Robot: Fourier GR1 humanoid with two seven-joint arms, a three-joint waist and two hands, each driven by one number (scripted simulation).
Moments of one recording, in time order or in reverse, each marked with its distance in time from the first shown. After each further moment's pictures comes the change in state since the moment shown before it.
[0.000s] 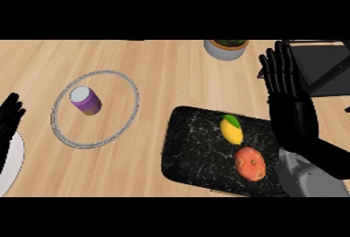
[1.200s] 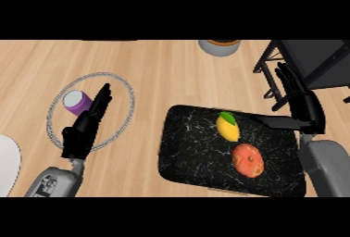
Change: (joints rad) left arm -0.251 -0.305 -0.260 0.178 -0.112 -0.007 -0.074; right arm -0.059 -0.132 -0.182 0.599 -0.045 0.221 -0.180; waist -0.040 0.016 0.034
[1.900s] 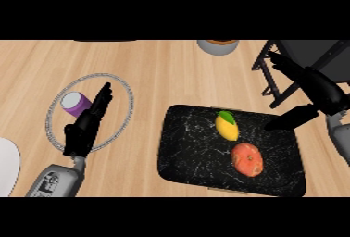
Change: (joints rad) left arm -0.014 -0.020 0.025 0.039 -0.010 -0.023 -0.016; right arm -0.118 -0.260 0.180 -0.217 0.142 0.219 0.480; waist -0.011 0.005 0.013
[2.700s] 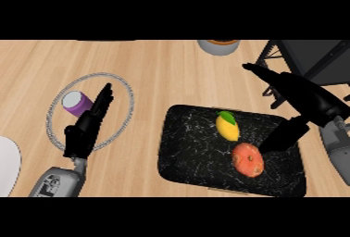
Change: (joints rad) left arm 0.020 -0.035 0.024 -0.040 -0.045 -0.021 0.034; right arm -0.054 -0.006 0.111 -0.365 0.177 0.191 0.514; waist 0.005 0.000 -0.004
